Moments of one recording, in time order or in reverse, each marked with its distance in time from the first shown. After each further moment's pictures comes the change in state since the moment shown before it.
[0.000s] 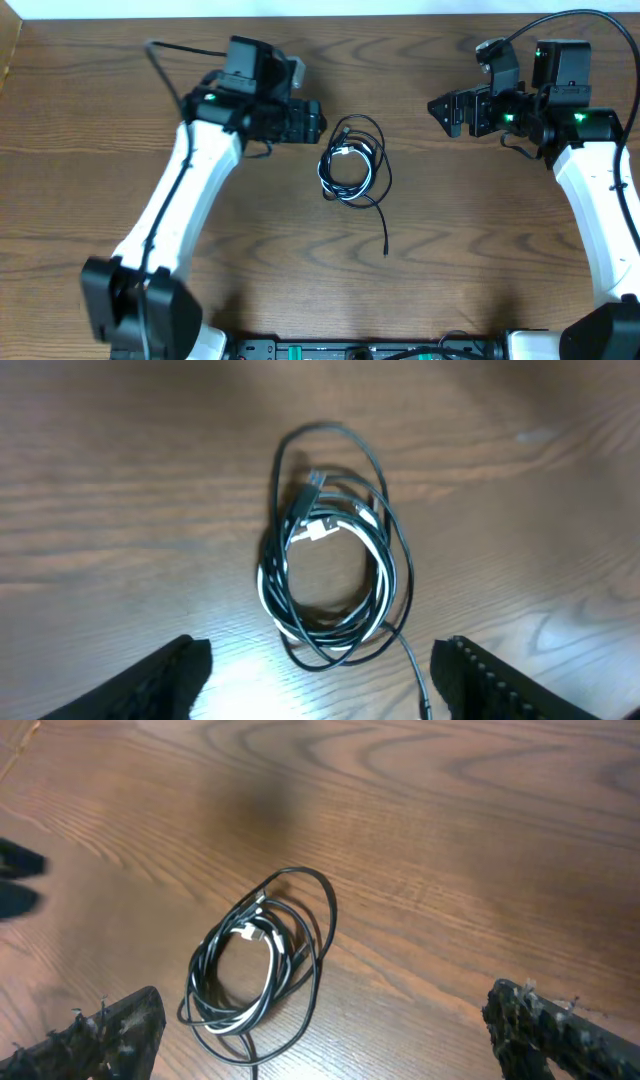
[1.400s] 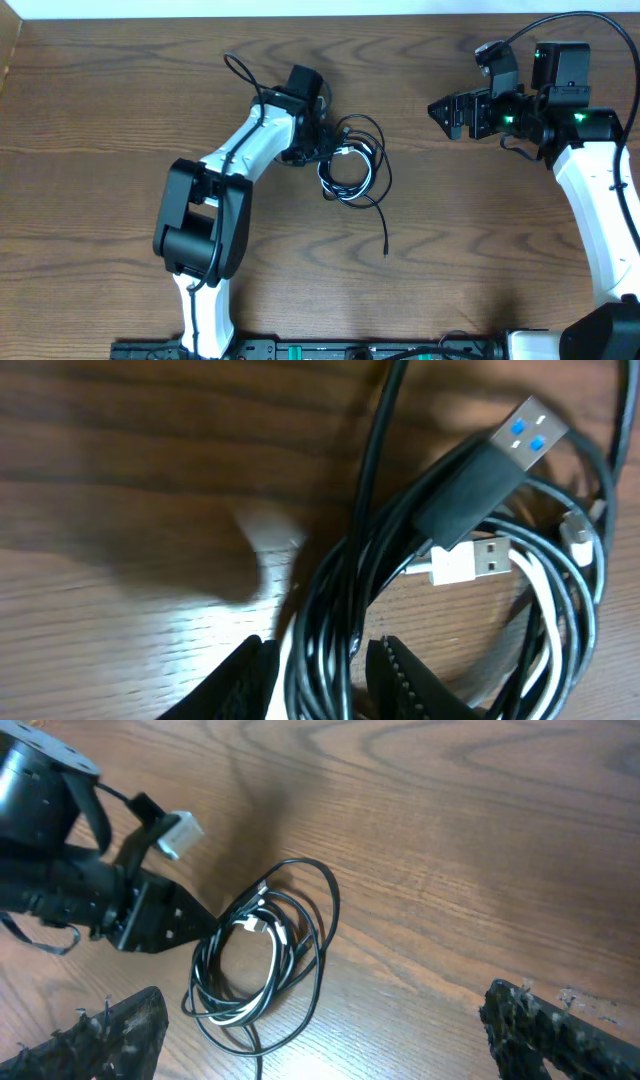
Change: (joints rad) left arm -0.088 0.389 0.000 0.104 -0.097 -0.182; right arm 0.000 0.000 0.000 -0.024 -0.002 0.001
